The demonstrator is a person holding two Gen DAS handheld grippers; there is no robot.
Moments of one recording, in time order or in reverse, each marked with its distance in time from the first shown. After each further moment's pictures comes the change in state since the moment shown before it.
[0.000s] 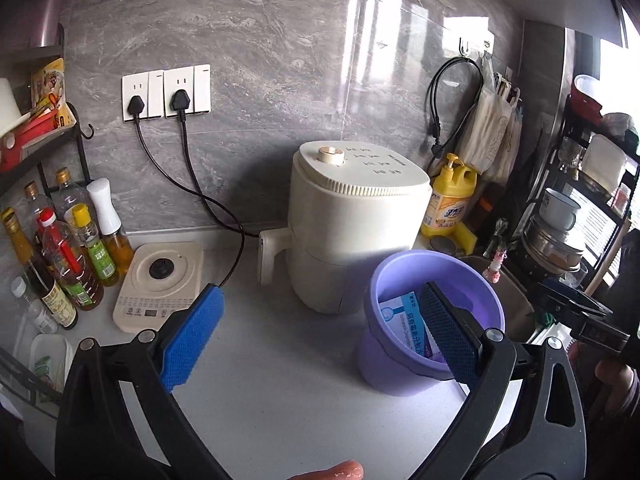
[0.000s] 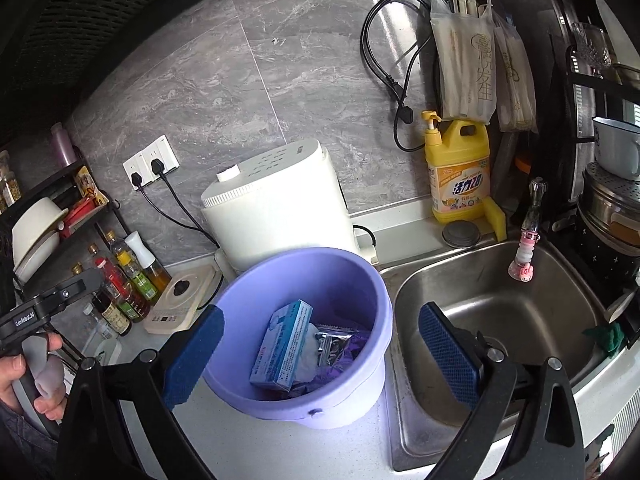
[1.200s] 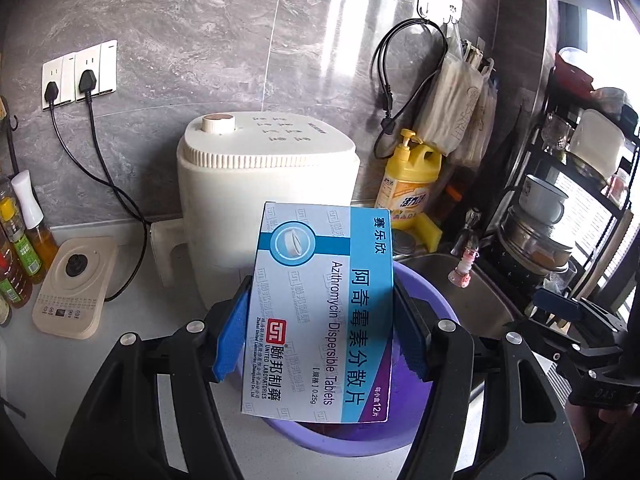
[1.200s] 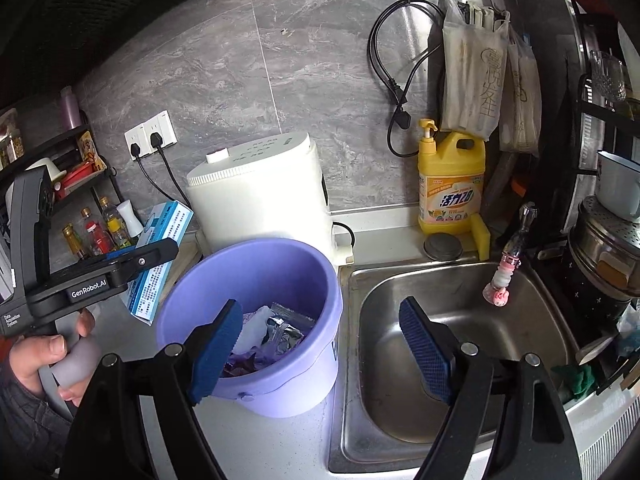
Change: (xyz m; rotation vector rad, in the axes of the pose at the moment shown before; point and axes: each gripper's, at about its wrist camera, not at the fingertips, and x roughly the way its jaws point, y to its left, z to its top) left arm 0.103 -0.117 -0.010 0.015 0.028 -0.105; right arm -0.001 -0.050 0.001 -0.124 0.046 -0.020
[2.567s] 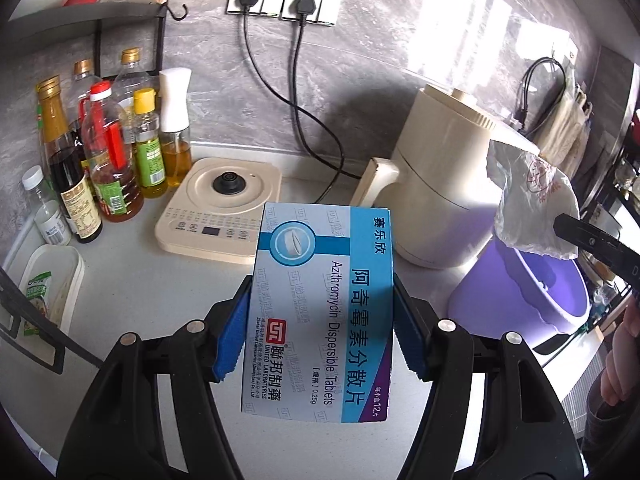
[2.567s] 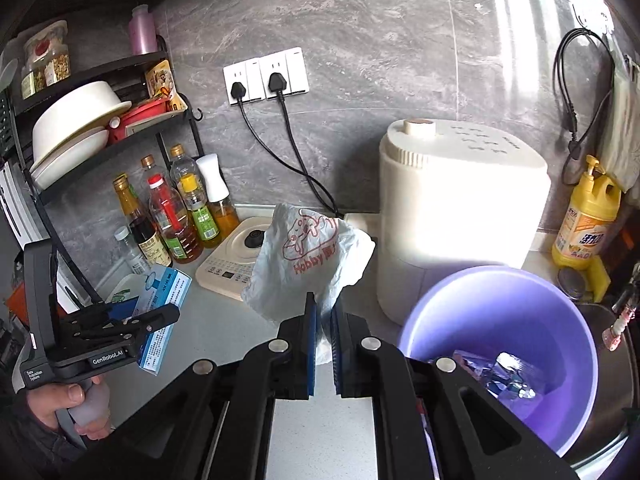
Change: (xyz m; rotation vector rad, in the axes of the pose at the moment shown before) left arm -0.077 0.220 -0.081 -0.210 0.071 0.184; right arm 0.082 0.216 0.017 -0.173 0.079 0.149
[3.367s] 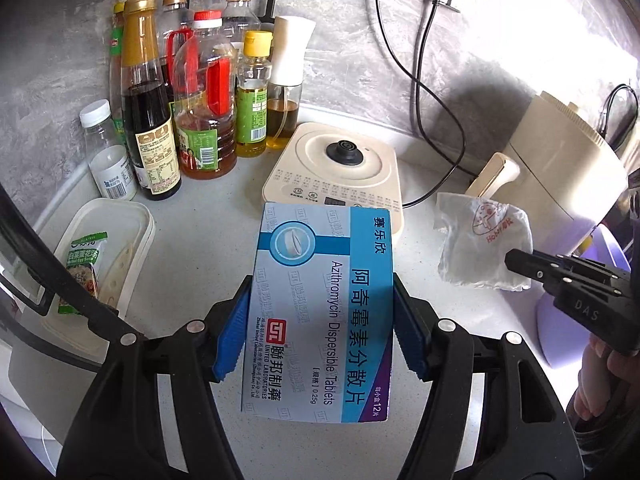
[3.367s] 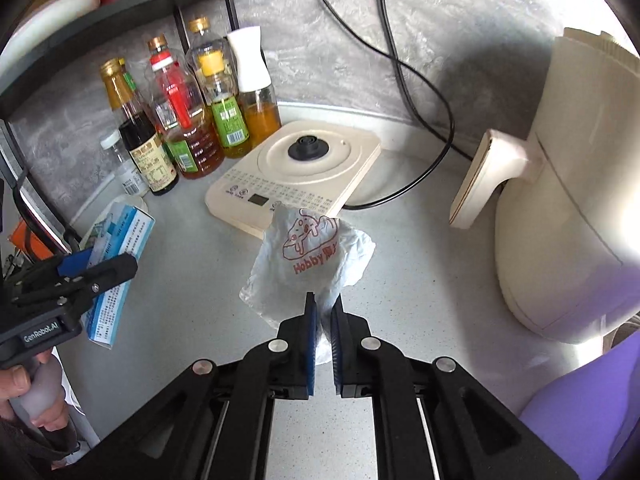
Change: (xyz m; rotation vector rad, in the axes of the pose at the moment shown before) left arm 0.021 0.119 -0.017 -0.138 0.063 0.182; right arm 0.170 0.098 -0.021 -0.136 0.272 0.107
